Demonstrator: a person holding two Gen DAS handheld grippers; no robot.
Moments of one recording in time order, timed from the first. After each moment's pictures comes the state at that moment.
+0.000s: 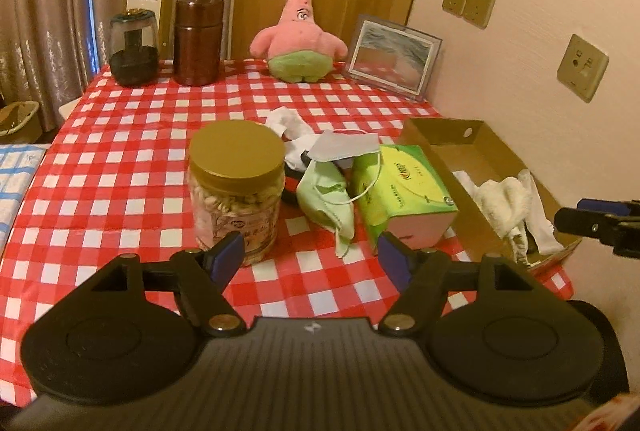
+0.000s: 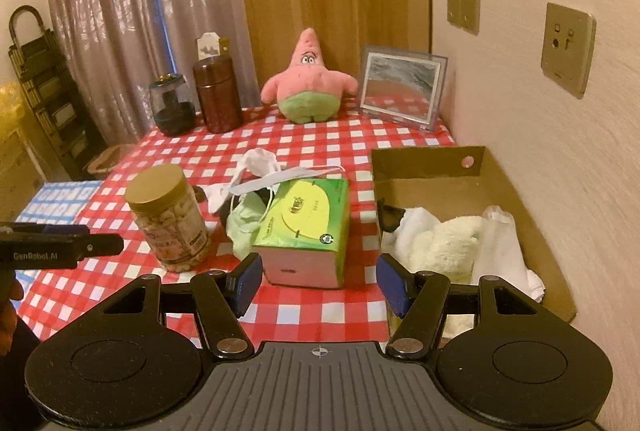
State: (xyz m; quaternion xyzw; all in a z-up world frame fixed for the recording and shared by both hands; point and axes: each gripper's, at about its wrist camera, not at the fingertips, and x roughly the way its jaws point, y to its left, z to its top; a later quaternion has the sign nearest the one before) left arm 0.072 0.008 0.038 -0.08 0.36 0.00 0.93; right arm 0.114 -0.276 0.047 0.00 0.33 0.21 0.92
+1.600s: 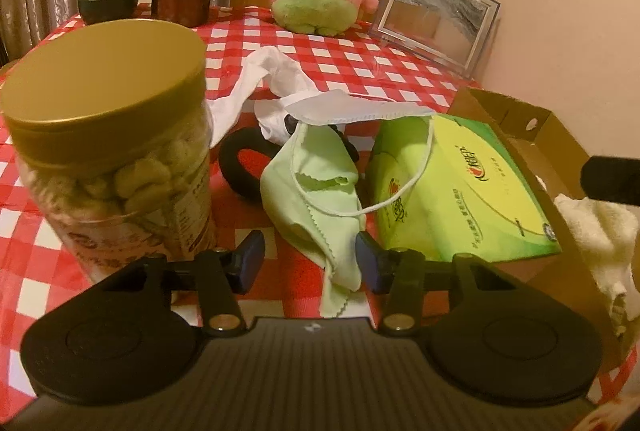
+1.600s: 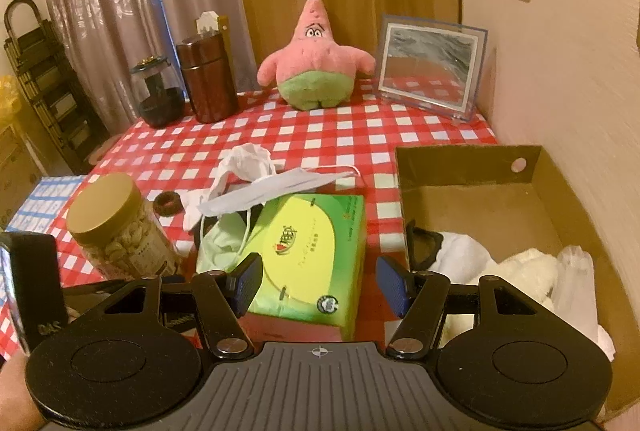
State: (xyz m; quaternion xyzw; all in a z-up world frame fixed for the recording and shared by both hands) left arm 0.209 -0.029 -0.092 -0.11 0.38 0.04 0.92; right arm 0.231 -0.239 -0.011 0.00 0.36 0.23 0.91
